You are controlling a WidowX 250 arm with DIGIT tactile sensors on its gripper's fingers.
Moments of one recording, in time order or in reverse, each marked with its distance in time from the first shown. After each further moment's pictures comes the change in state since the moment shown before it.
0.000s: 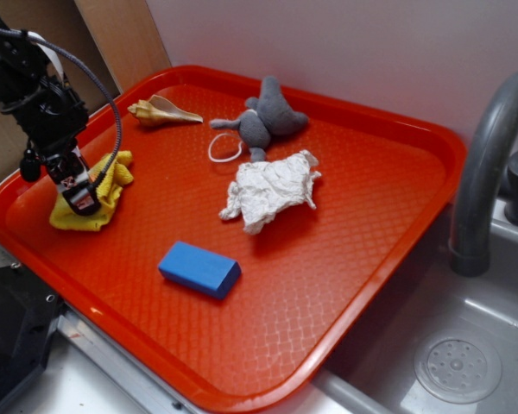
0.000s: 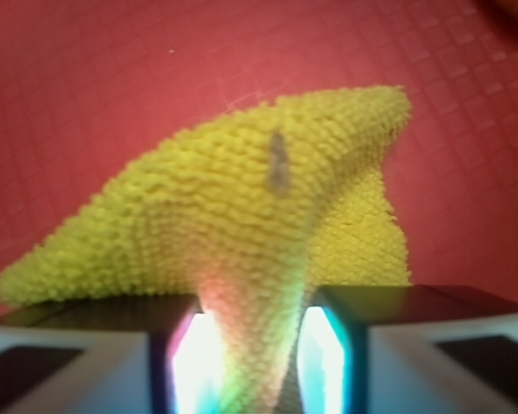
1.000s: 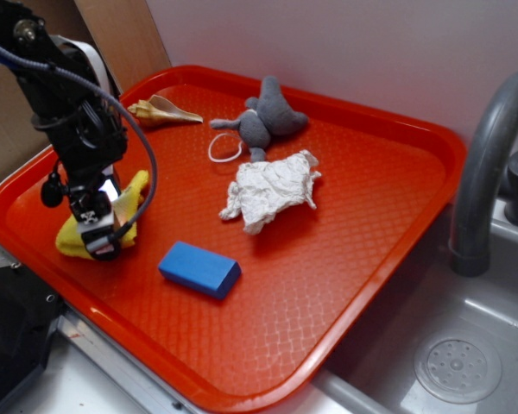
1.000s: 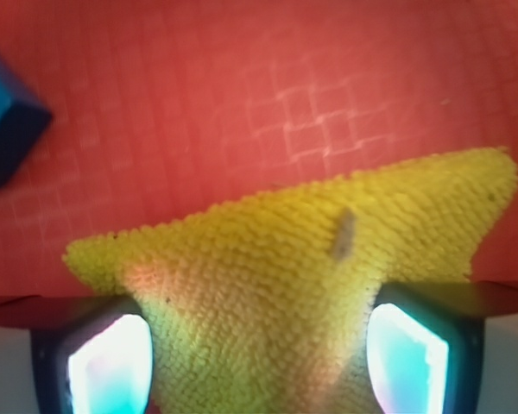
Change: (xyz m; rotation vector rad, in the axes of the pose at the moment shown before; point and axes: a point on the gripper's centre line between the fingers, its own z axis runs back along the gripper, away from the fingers) arm 0.012 -0.065 -0.005 -0.037 0.110 -0.211
